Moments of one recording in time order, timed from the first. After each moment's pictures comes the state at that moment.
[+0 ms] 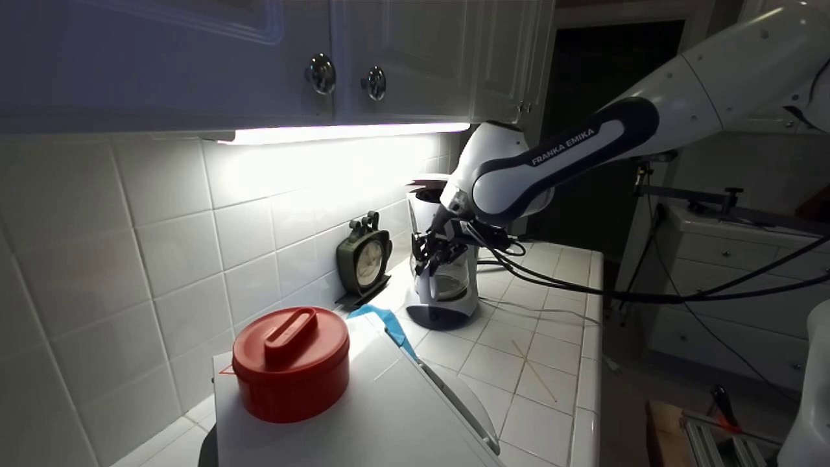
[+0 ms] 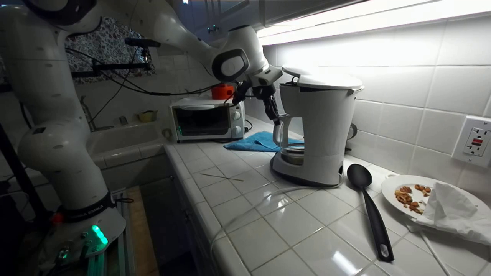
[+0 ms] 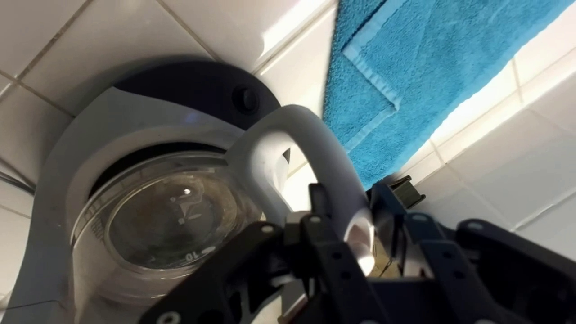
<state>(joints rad) -0.07 0.09 -0.11 -2.10 0.10 2.62 0.50</state>
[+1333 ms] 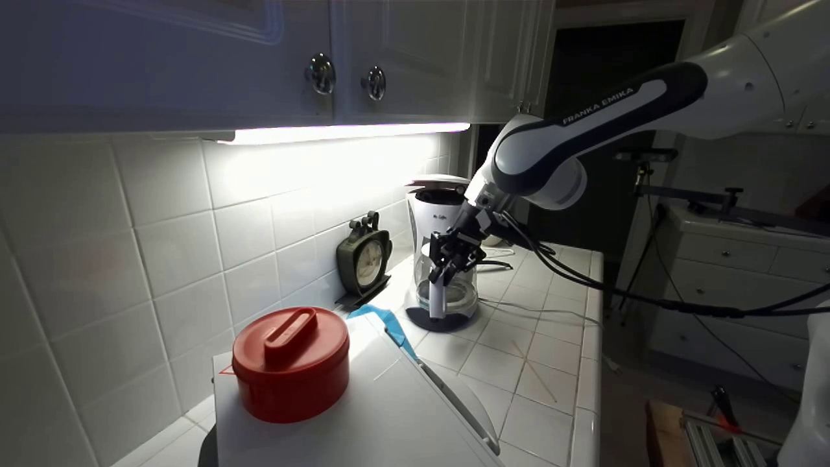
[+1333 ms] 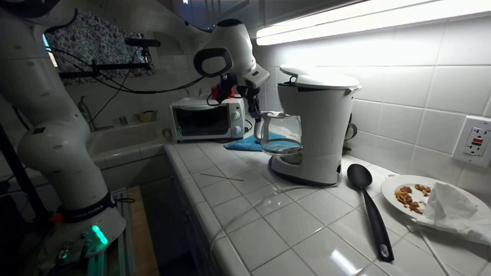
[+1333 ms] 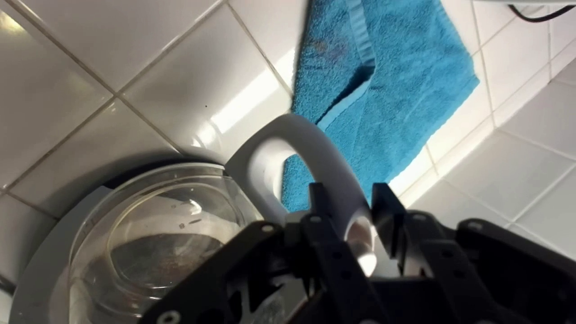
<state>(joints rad) -0.07 -0.06 -0.10 -2.23 0.44 2.50 0.21</state>
